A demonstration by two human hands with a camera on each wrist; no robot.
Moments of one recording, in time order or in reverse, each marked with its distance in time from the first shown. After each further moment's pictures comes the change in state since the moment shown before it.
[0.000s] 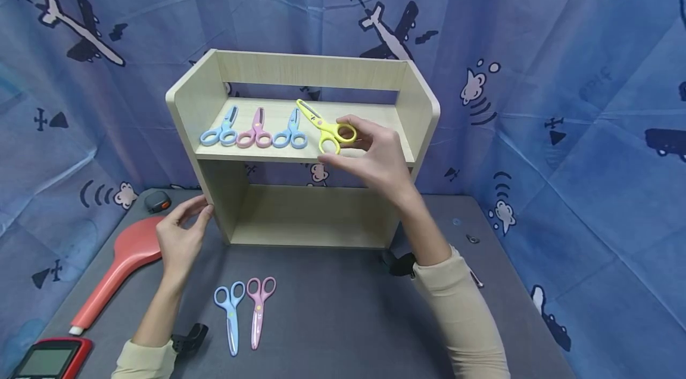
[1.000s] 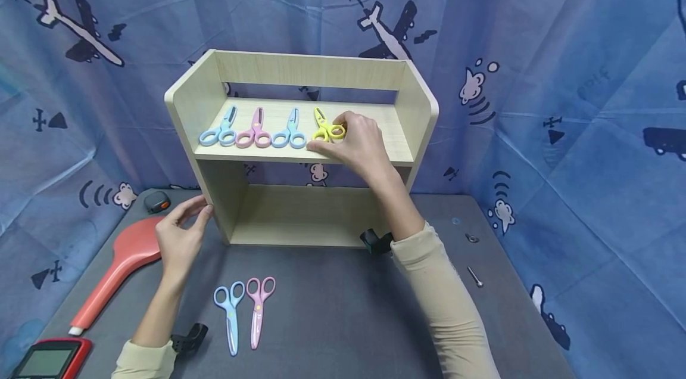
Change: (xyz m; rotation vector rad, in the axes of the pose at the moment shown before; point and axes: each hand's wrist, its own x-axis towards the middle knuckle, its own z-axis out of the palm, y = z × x) left_hand 0.000 0.001 0.000 -0.015 0.005 -0.001; right_hand 0.041 0.019 0.025 -0.433 -0.106 0.294
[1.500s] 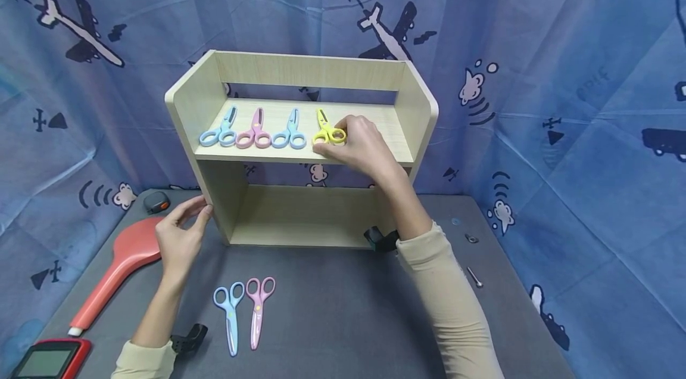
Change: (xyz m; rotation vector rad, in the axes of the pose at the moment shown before) left_hand 0.000 -0.001 0.001 0.016 0.002 -0.002; right_hand -0.001 -0.003 -0.016 -0.001 -0.173 0.014
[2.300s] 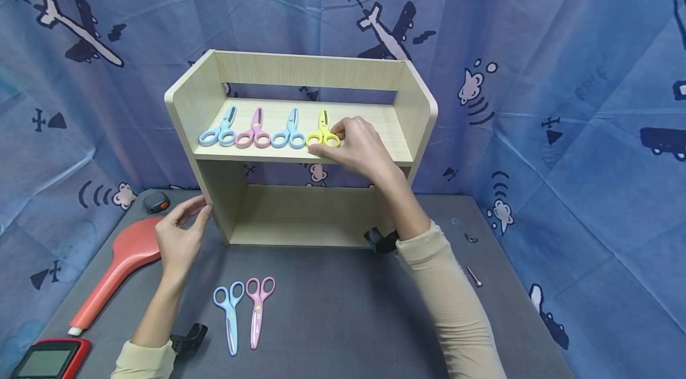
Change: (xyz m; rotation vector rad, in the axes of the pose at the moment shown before) left_hand -0.001 0.000 -0.001 0.011 -0.002 -0.003; right_hand -0.001 -0.001 0.005 0.001 0.012 0.003
